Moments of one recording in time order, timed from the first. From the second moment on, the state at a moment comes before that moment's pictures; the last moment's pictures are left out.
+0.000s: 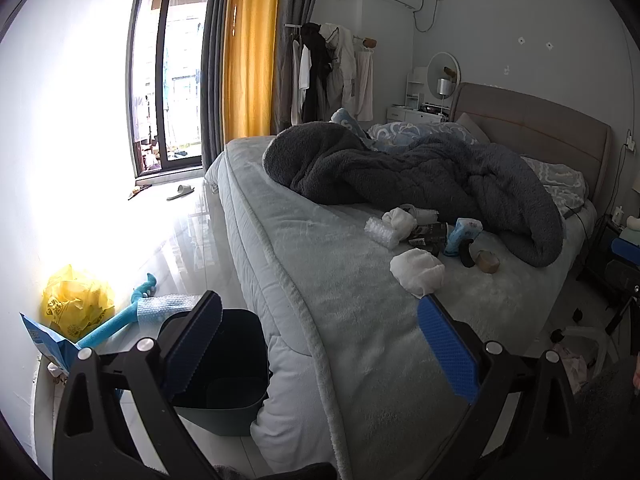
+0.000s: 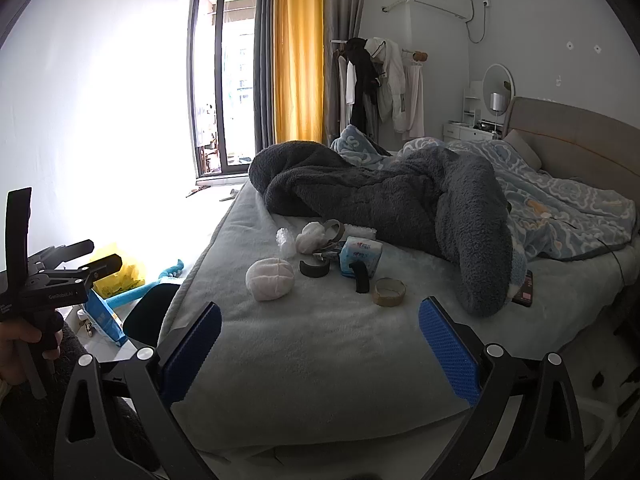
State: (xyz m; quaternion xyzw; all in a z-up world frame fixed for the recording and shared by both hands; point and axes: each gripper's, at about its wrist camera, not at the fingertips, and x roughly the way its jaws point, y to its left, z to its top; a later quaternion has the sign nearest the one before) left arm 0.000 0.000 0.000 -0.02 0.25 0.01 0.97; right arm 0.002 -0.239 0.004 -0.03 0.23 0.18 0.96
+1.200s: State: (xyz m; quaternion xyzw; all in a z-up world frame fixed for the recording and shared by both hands) left arm 0.000 -0.006 0.001 -0.01 0.25 0.00 0.97; right arm 0.002 -0.240 0.005 -0.03 0.23 0.18 0.96
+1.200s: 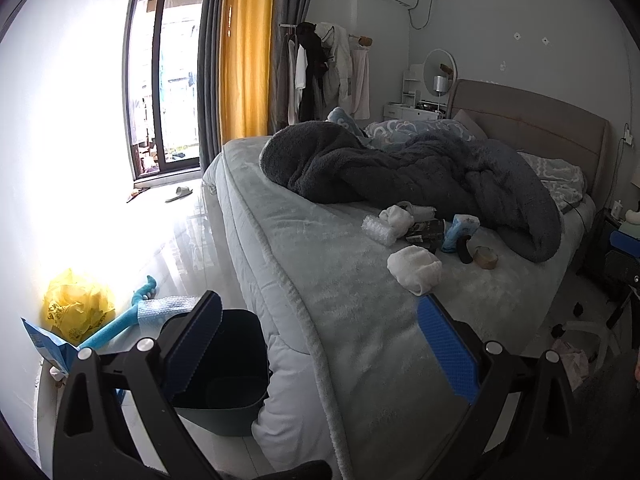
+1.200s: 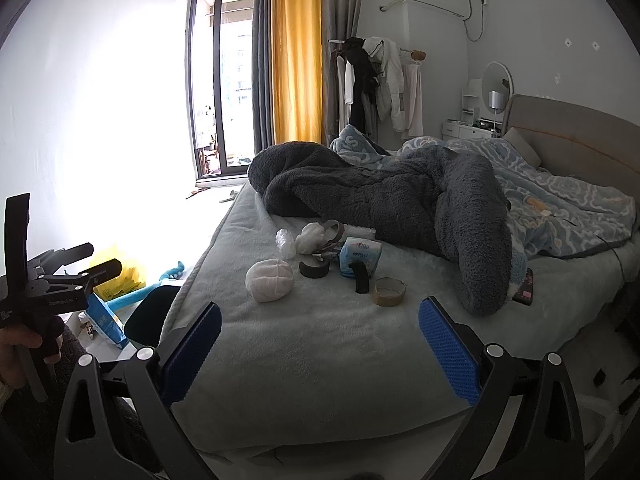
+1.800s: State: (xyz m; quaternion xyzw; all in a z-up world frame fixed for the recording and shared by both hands) left arm 0.012 -0.015 0.000 -0.03 0.26 -0.09 0.96; right arm 0.020 -0.259 0.004 0.02 0.24 0.14 0.96
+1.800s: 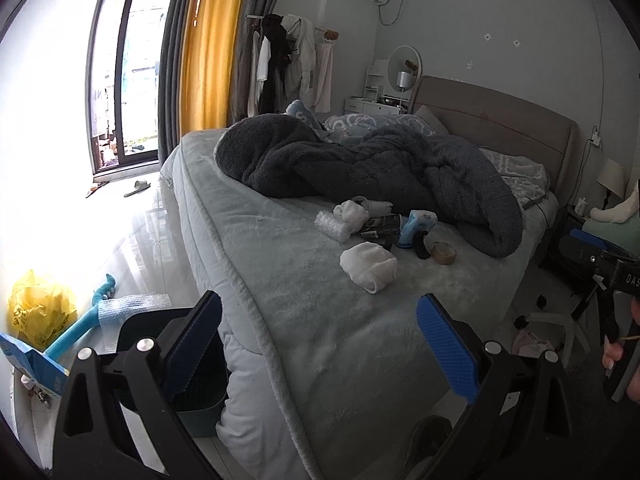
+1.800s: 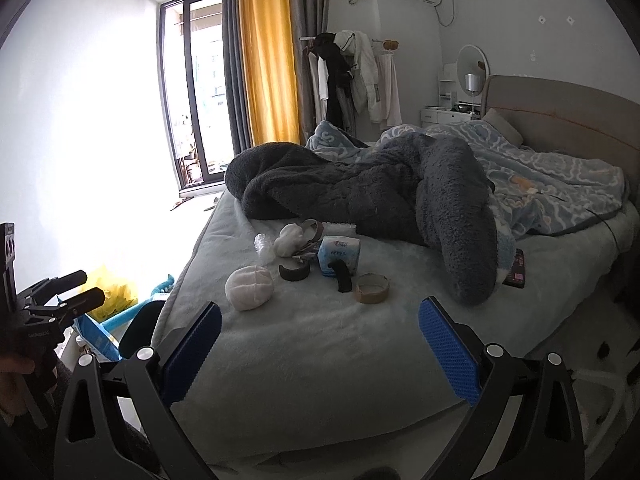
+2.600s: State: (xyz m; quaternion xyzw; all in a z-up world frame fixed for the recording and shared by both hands) left arm 0.118 -0.050 -0.045 0.01 0.31 -0.23 0.92; right arm 0.153 -0.240 -0.031 0.02 0.31 0.19 0.93
